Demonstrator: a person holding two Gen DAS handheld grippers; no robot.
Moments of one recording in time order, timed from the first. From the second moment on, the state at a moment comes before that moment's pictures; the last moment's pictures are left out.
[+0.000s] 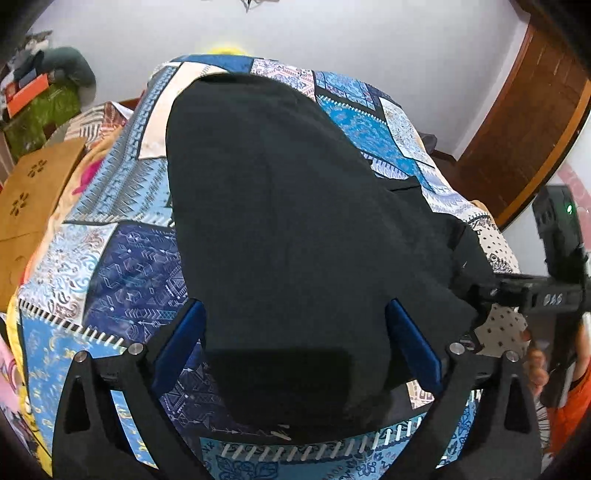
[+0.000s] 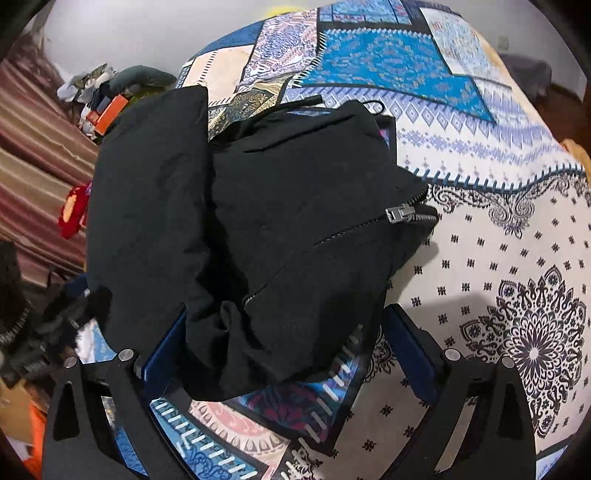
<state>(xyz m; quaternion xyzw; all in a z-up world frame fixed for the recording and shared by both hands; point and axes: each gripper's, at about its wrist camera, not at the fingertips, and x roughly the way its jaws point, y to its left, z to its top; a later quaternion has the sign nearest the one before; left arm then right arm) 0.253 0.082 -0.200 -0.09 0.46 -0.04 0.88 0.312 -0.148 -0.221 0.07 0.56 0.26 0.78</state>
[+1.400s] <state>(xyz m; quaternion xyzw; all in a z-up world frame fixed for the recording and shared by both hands) 0.326 0.174 -0.244 -0.35 0.49 -0.13 0.79 0.365 -0.157 -0.245 0.22 0.59 0.30 0.72</state>
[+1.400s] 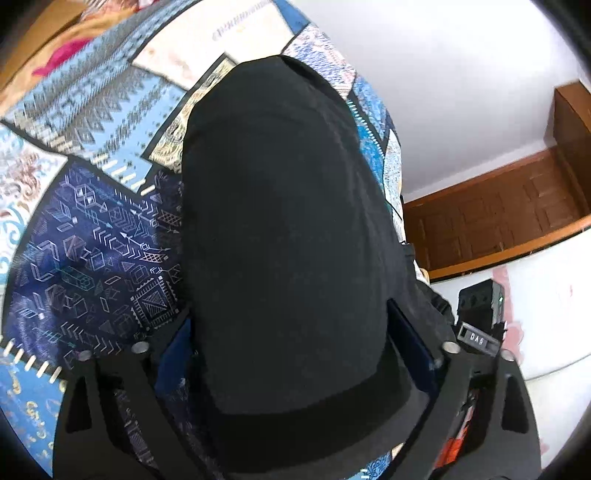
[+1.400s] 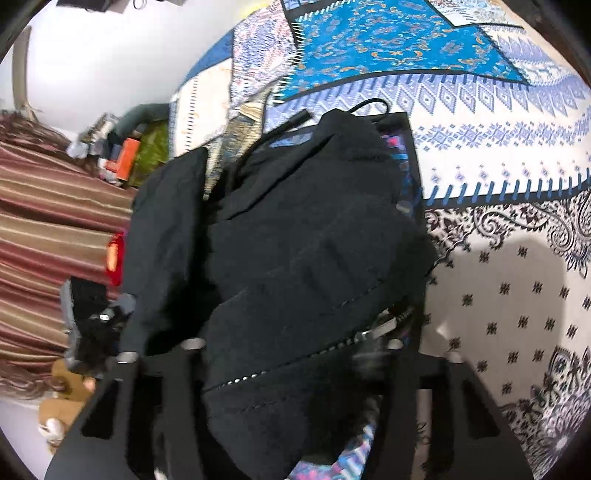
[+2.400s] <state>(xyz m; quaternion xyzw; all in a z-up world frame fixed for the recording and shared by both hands) 0.149 0.286 -0.039 -0.27 0.30 -0.07 0.91 0.278 -0.006 -0.103 0.11 0.47 0.45 0.75</state>
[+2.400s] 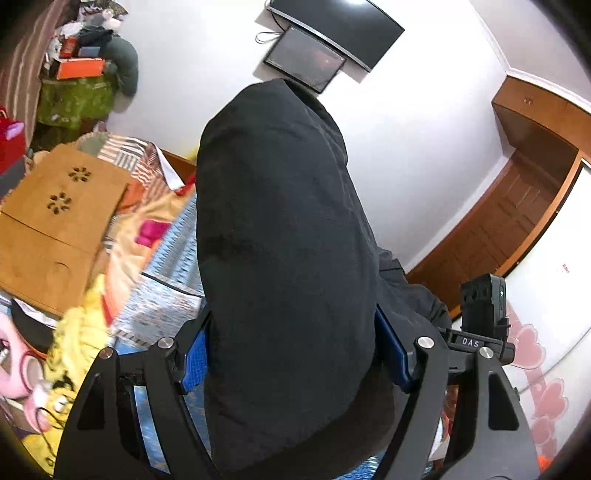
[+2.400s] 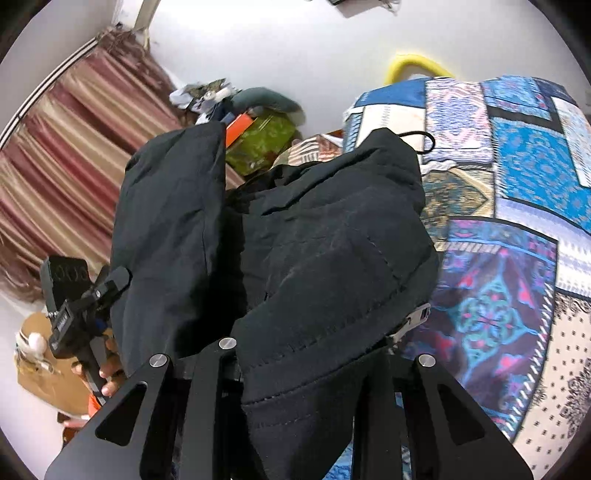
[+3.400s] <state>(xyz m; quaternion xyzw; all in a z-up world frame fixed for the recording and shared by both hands) 0.385 0.402 -0.258 -0.34 0.45 0.00 0.83 0.434 0.075 -0.260 0.11 0.57 0.33 0.74</state>
